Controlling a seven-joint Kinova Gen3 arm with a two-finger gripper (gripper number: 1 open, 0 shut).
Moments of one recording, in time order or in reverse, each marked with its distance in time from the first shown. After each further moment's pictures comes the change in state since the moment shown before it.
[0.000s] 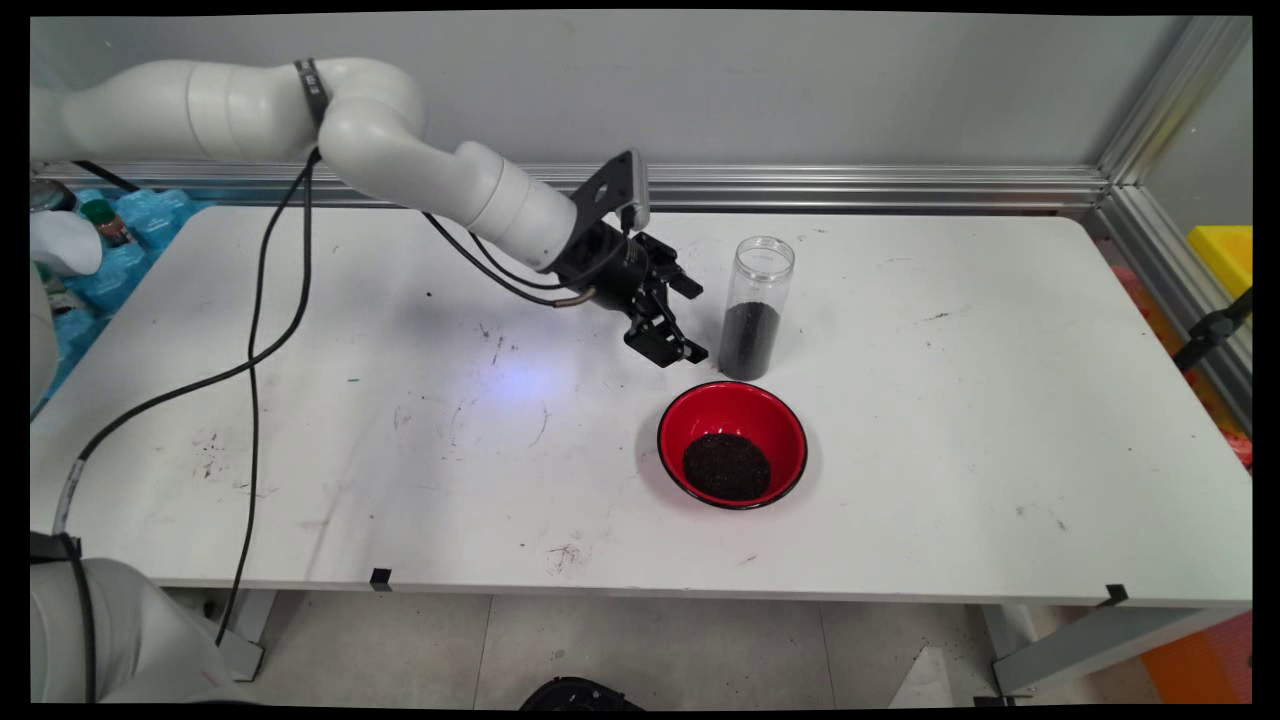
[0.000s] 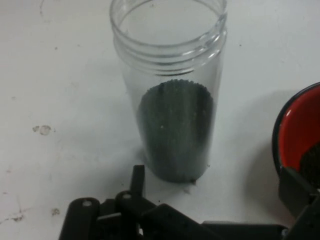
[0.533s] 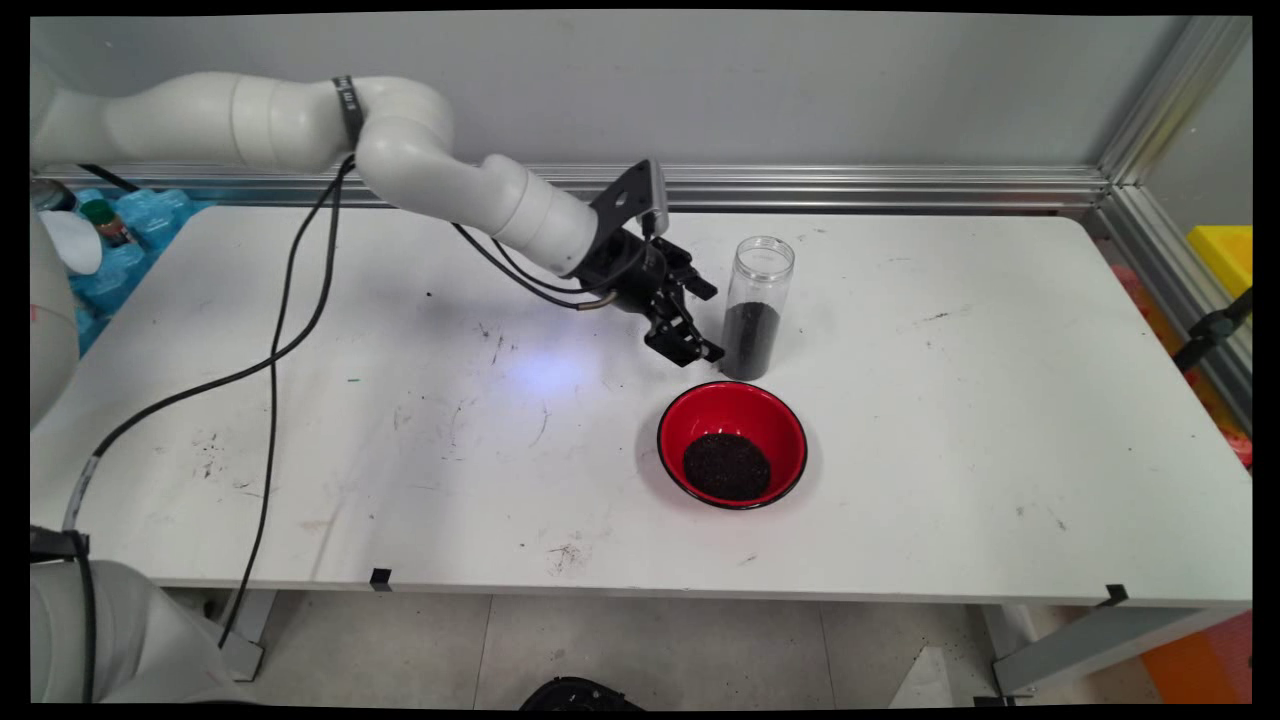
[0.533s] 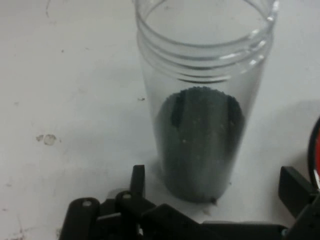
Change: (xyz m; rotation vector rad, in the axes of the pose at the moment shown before) arm -0.003 -0.011 0.027 0.007 0.019 -0.012
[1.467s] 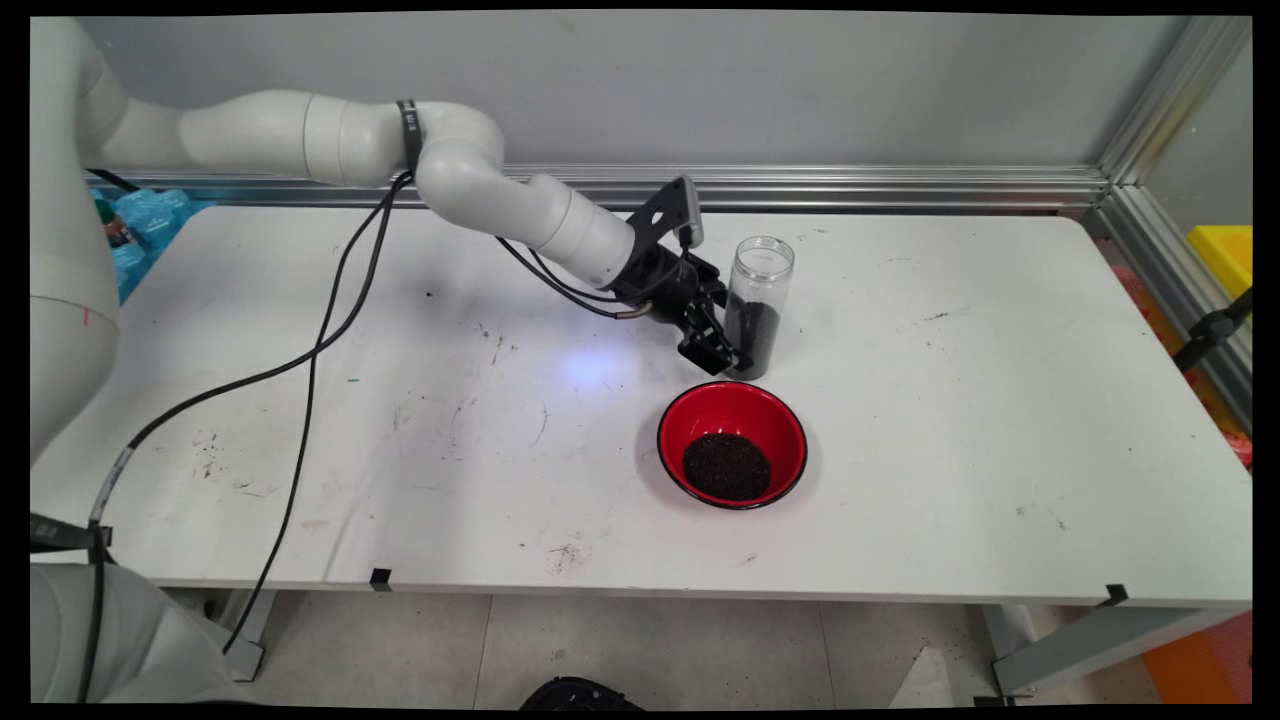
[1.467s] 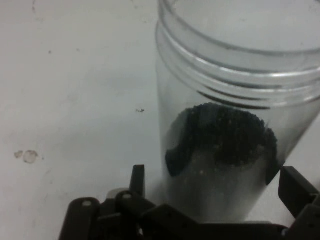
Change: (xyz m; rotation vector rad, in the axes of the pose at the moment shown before) arm 0.000 -0.012 0.048 -0.032 0.012 -0.033
